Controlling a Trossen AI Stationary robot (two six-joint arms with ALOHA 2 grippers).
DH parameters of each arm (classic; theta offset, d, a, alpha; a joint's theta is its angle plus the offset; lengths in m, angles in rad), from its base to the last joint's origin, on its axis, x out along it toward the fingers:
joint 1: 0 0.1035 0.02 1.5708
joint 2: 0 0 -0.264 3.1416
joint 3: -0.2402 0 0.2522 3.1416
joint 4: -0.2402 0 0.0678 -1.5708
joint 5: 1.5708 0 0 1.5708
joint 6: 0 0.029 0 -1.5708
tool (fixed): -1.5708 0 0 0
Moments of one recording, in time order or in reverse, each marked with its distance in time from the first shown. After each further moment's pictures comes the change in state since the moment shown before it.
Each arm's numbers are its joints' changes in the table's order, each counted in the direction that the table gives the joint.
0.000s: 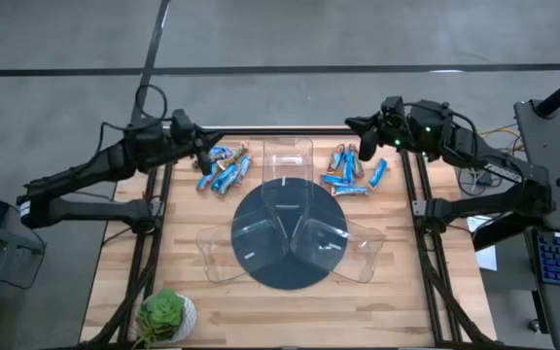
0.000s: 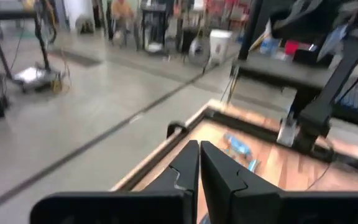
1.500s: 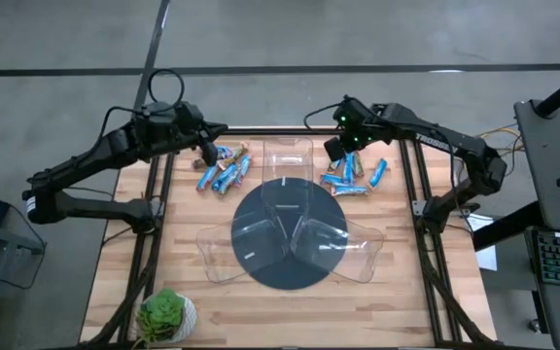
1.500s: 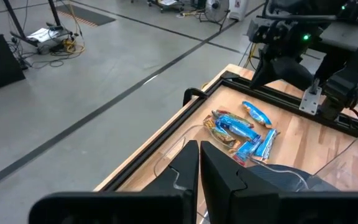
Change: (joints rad) left arm 0.060 -0.137 -0.191 -0.247 -0.016 0.001; right arm -0.191 -0.494 -0.195 -0.629 0.009 0.130
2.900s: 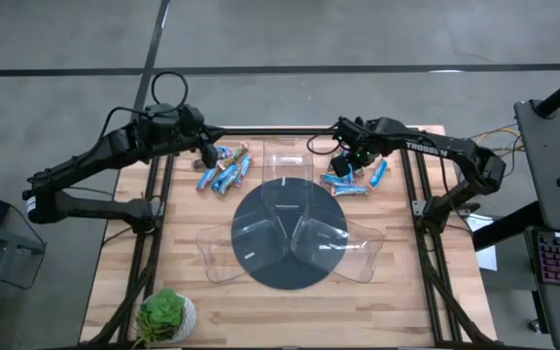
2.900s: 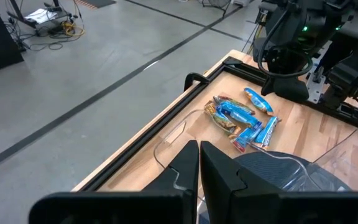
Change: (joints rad) left arm 0.001 -0.002 0.002 -0.059 0.000 -0.033; right arm 0.001 -0.008 0.218 -0.009 0.011 0.091
